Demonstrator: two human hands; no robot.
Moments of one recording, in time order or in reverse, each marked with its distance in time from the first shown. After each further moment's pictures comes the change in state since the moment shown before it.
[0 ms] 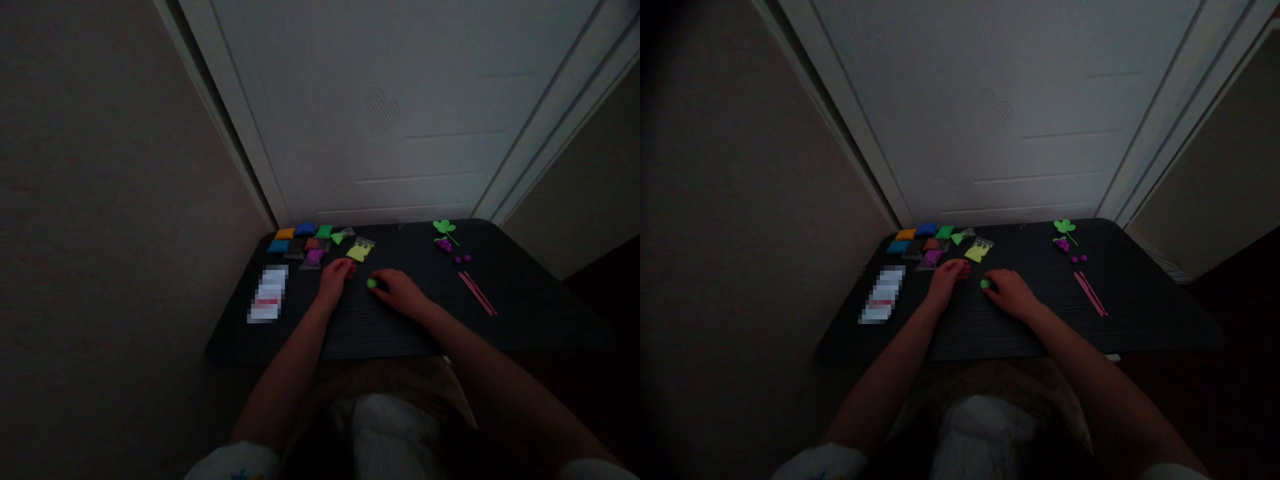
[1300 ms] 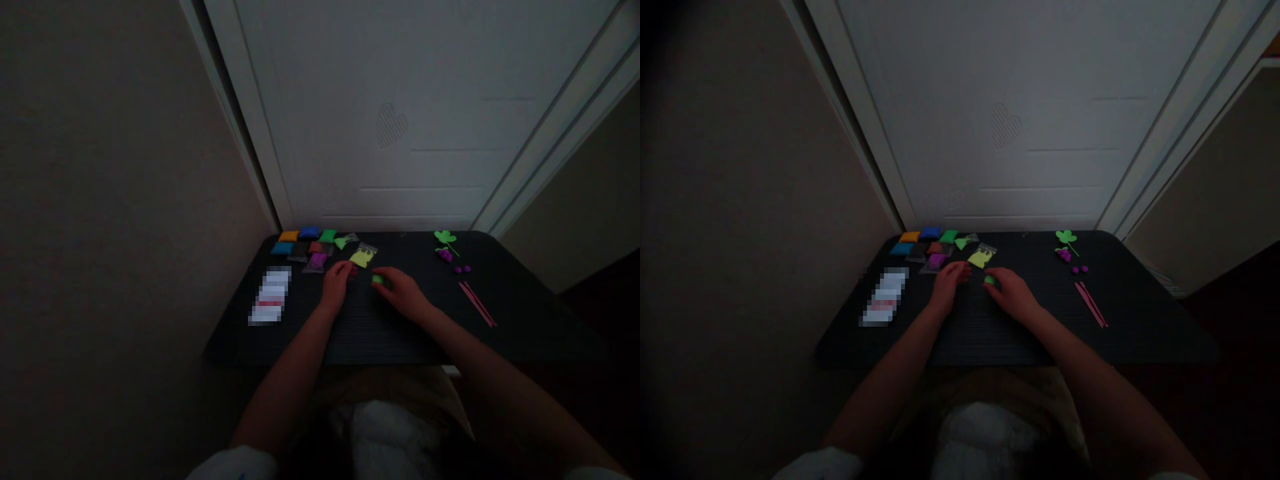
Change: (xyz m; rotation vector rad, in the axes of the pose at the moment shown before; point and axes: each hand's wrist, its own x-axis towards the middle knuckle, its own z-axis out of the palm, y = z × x) left_hand 0.000 0.003 0.004 -0.179 0.114 0.006; right_hand 0.009 -0.017 -0.013 0.019 0.071 0.023
